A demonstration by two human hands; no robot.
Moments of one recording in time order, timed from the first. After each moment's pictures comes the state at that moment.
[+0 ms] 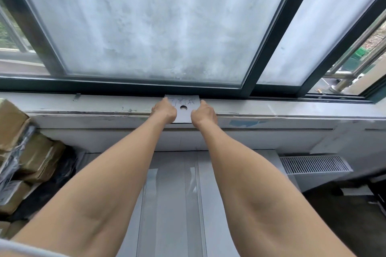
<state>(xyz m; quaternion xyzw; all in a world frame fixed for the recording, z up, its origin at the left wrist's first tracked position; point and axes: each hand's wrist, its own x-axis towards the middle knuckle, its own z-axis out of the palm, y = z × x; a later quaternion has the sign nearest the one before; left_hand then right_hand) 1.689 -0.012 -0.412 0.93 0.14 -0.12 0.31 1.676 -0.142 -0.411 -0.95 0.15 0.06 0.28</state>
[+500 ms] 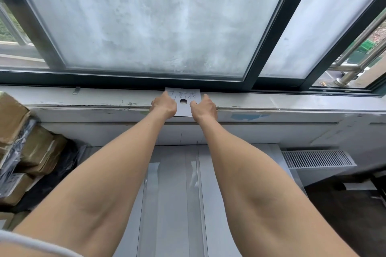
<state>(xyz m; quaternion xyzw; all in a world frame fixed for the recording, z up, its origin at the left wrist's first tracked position) 1.686 -0.014 -0.416 0.93 0.14 -0.11 0.33 1.677 -0.142 -0.426 -0.91 0.18 0.02 0.37</state>
